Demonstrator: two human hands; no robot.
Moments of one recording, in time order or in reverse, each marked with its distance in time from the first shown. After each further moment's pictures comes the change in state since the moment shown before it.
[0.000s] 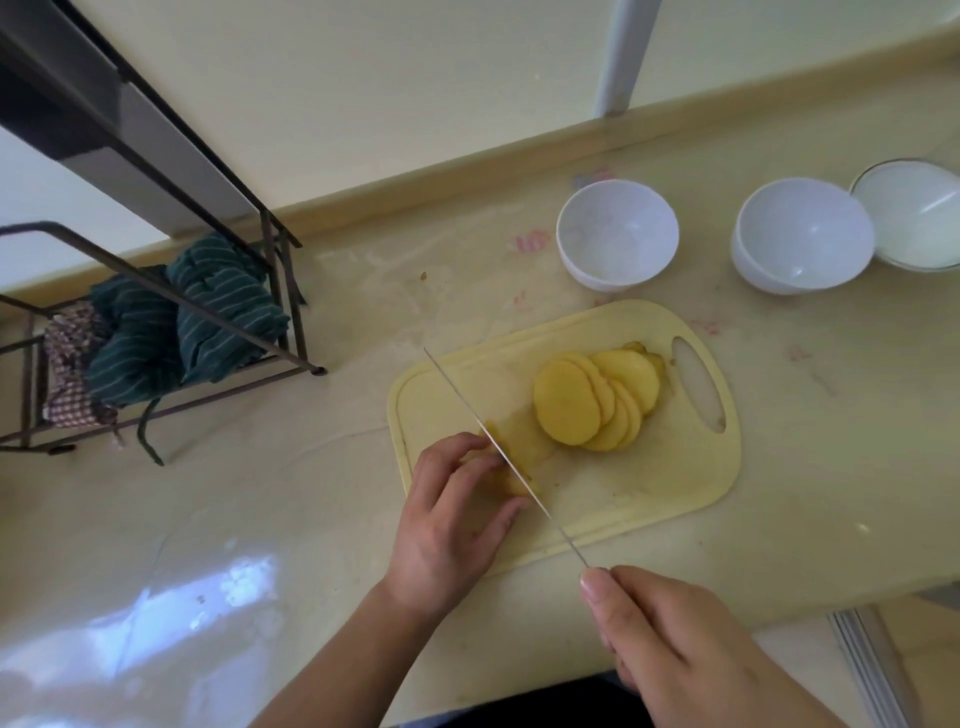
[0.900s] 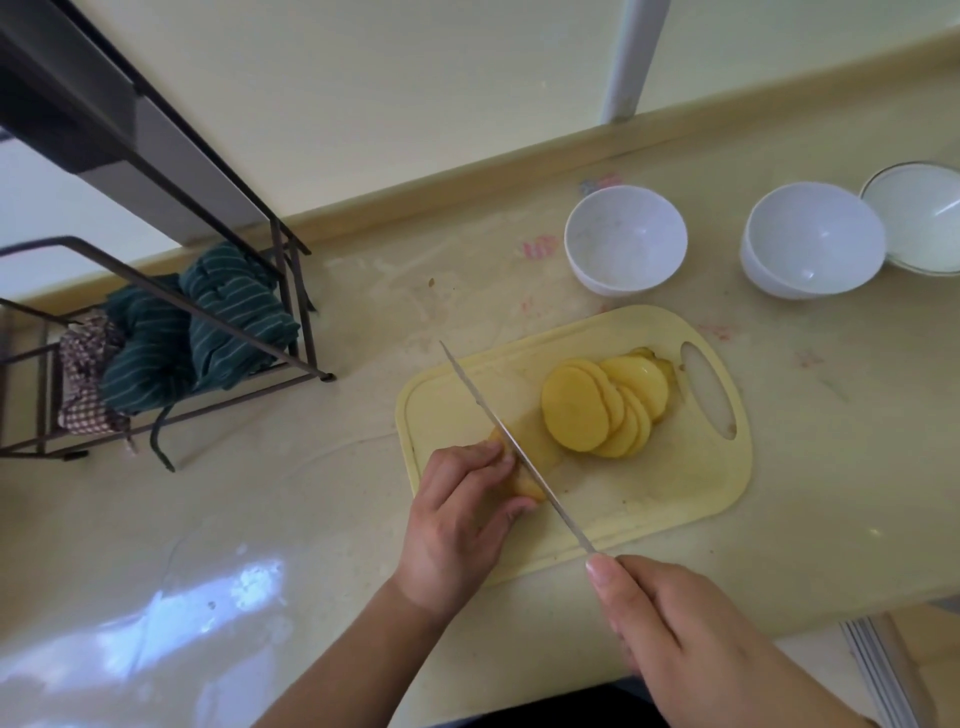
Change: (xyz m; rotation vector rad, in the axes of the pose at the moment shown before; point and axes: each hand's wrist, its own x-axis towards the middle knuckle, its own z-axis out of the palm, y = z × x) left_hand 0.003 -0.009 0.005 -0.037 0.053 0.030; right_hand 0.013 0.003 0.002 -0.059 0.057 -0.064
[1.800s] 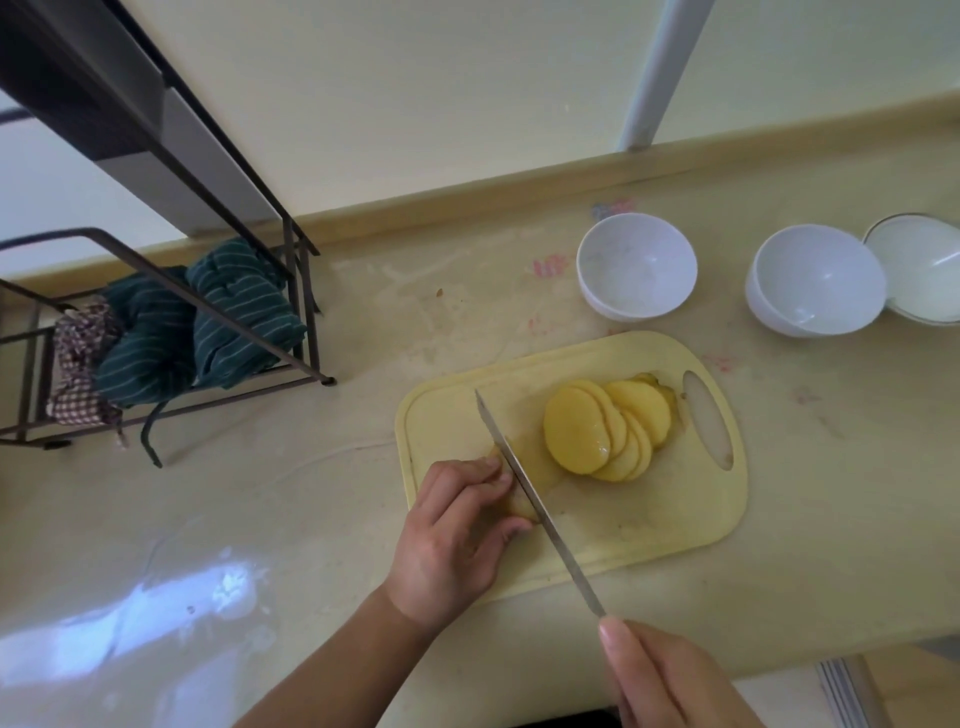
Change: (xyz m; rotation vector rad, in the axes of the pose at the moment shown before) left_hand 0.002 -0.002 -0.002 -0.060 -0.015 0.047; right_hand -0.010 0.046 0.042 0.102 0.176 -0.041
